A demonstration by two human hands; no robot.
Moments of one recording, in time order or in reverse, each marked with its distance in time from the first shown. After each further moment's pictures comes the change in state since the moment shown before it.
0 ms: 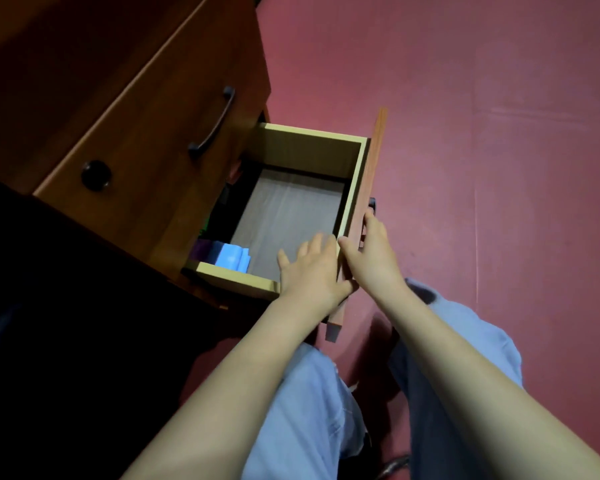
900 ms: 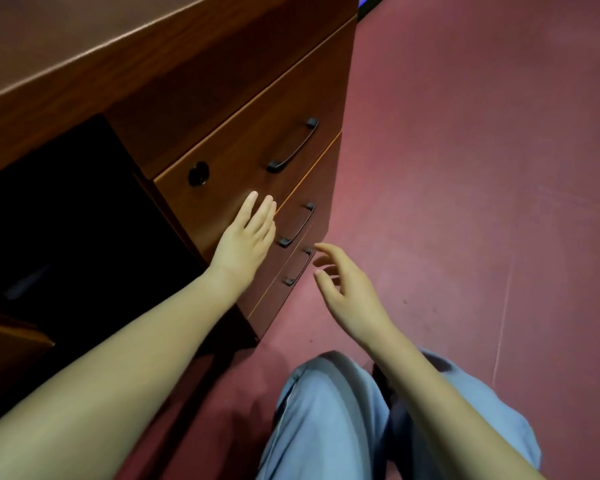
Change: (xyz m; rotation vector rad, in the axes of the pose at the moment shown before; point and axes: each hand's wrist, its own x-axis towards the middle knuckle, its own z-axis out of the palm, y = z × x) left_hand -0.003 -0.132 -0.049 1.230 0.168 -0.113; right_hand -0.027 -0.062 0.034 -0.001 -0.325 -0.403
